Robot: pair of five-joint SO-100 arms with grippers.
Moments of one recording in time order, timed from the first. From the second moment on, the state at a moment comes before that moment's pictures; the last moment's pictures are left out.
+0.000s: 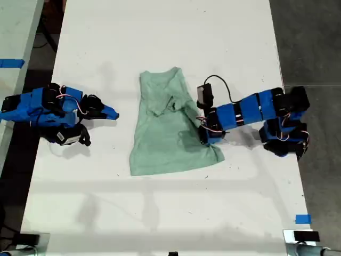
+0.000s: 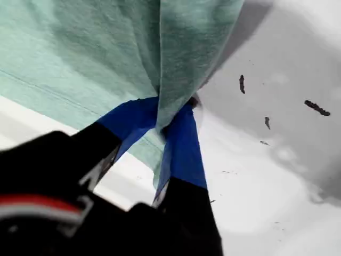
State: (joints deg) arm 0 -12.2 202.4 183.5 60.0 -5.4; arm 1 -3.9 84.6 92.5 82.6 -2.7
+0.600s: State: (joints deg) arm 0 -12.2 202.4 183.5 60.0 -5.4; arm 1 -8.3 78.7 68.4 88.7 -9.8
